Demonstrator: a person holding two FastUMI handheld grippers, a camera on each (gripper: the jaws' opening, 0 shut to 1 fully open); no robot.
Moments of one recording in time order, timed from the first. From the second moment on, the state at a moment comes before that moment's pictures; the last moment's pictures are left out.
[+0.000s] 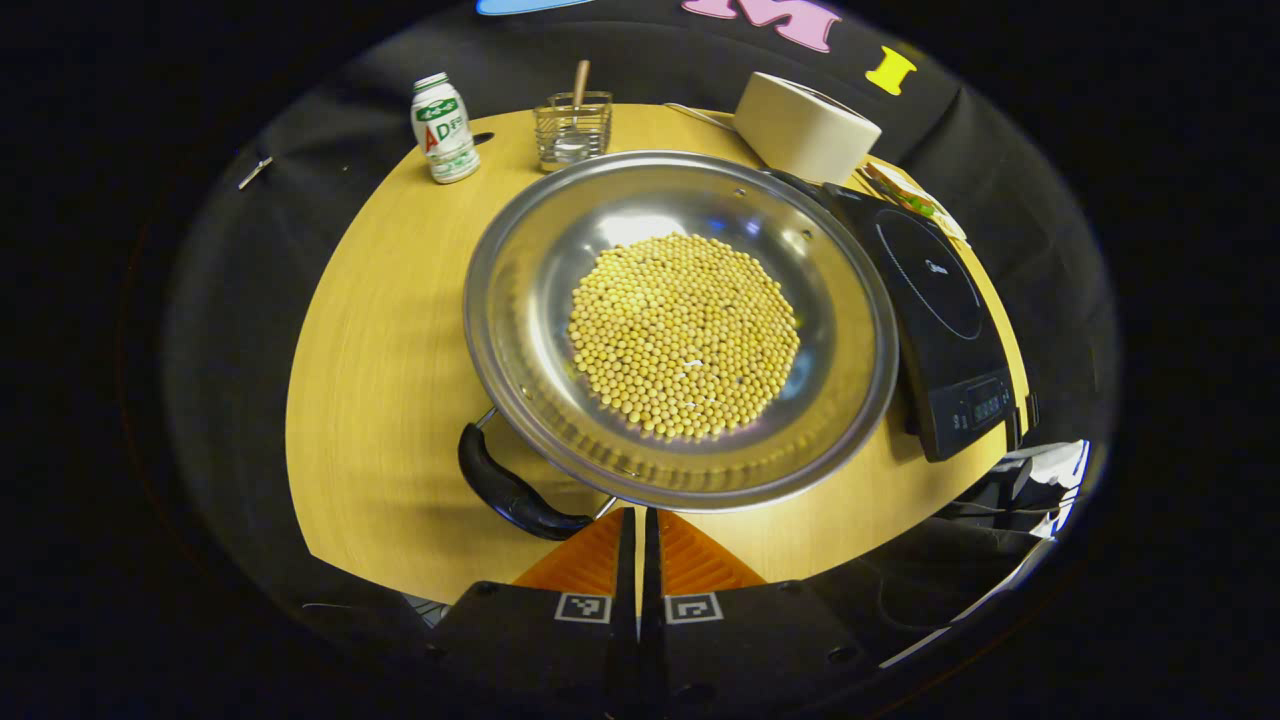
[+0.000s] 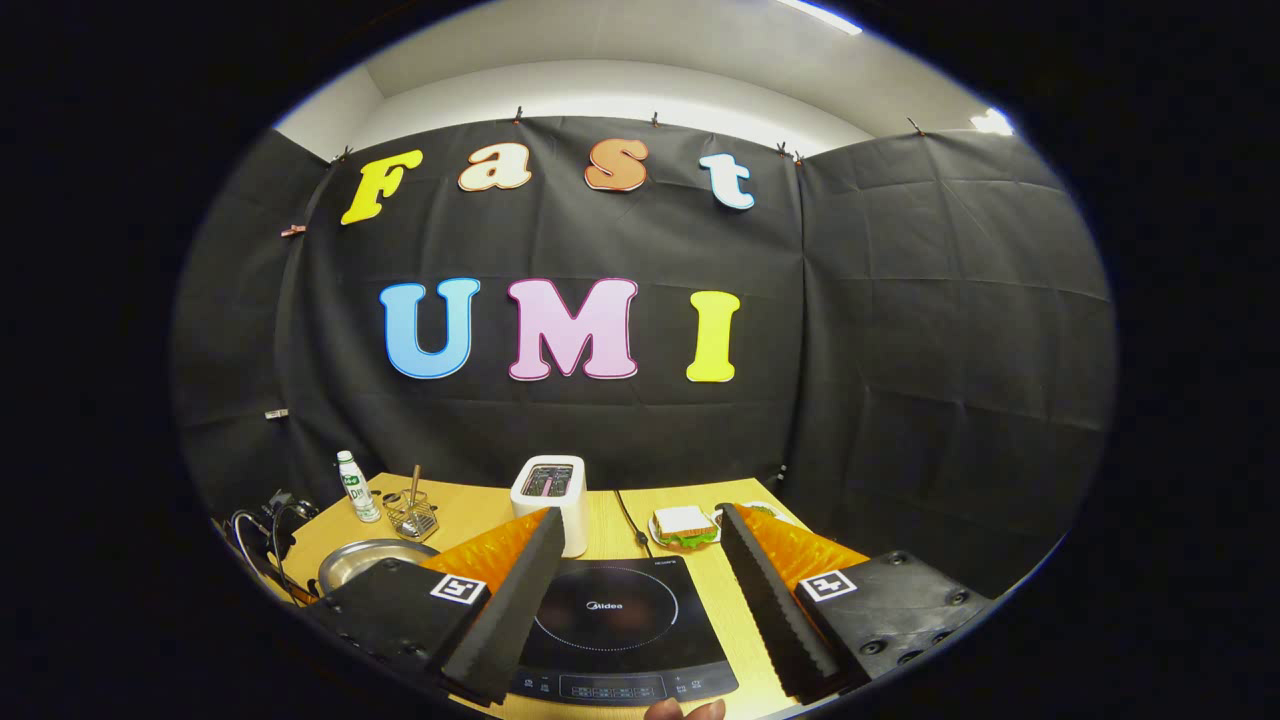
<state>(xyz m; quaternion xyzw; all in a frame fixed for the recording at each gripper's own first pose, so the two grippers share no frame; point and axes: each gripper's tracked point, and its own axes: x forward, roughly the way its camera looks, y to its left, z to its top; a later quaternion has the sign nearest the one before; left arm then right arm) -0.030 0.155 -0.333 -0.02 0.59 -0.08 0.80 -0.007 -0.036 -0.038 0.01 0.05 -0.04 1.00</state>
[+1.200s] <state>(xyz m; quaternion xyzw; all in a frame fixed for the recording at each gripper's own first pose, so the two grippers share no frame) 0.087 0.292 -0.352 0.02 0.53 0.07 0.85 -0.022 0.006 -0.070 -0.02 0.10 0.00 0.99</state>
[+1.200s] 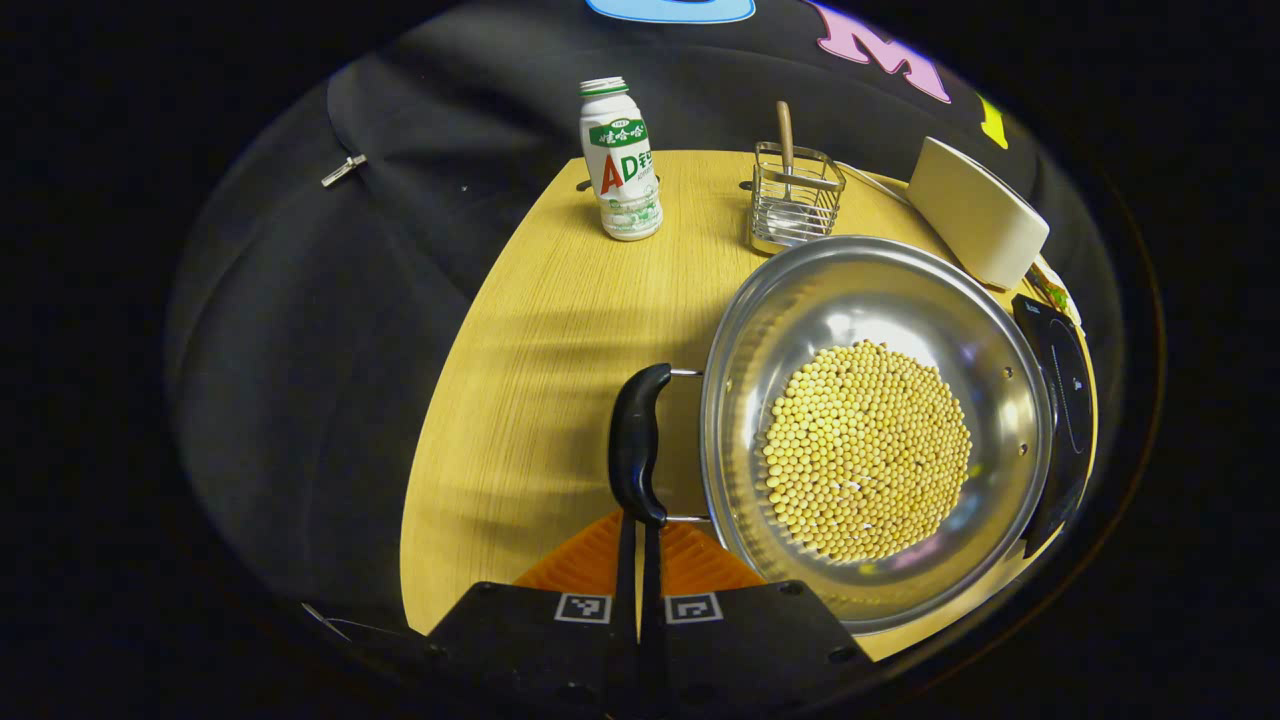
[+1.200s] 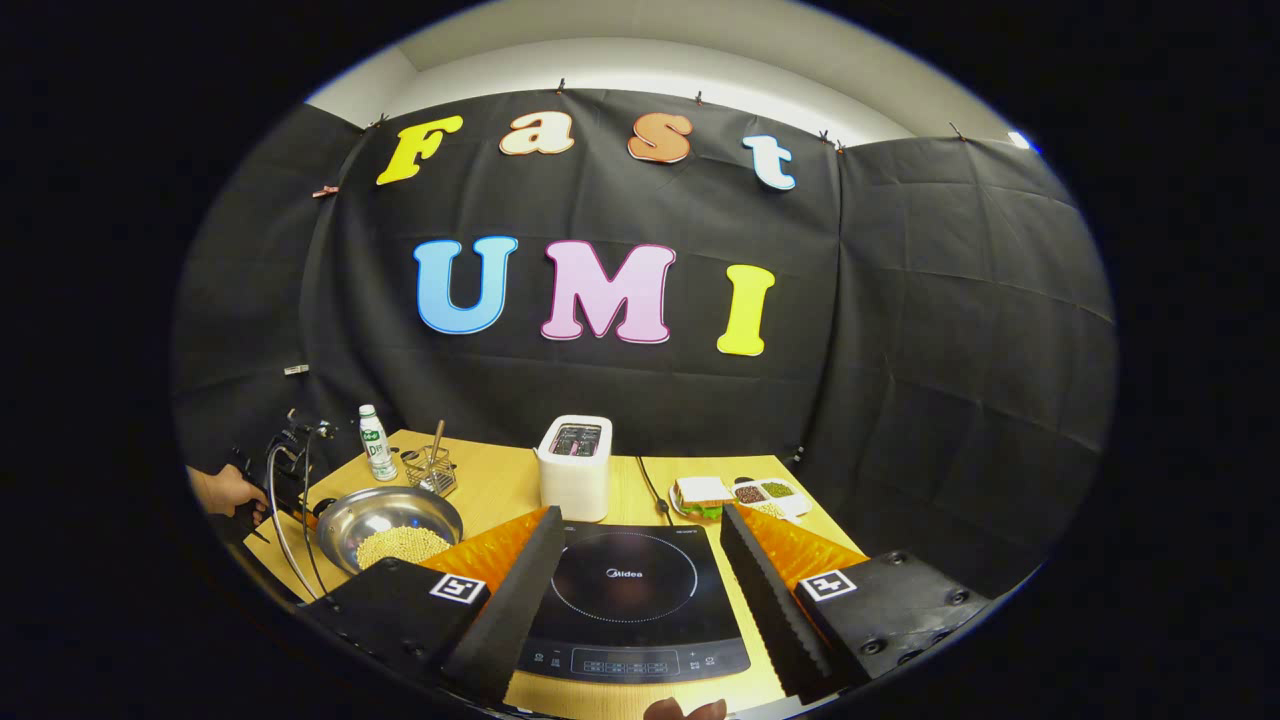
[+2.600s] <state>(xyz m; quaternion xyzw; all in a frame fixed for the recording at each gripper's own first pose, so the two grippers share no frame) 0.113 0.287 -0.307 -0.01 0.37 0.02 0.93 0.079 0.205 -0.259 0.05 0.36 0.14 0.92</state>
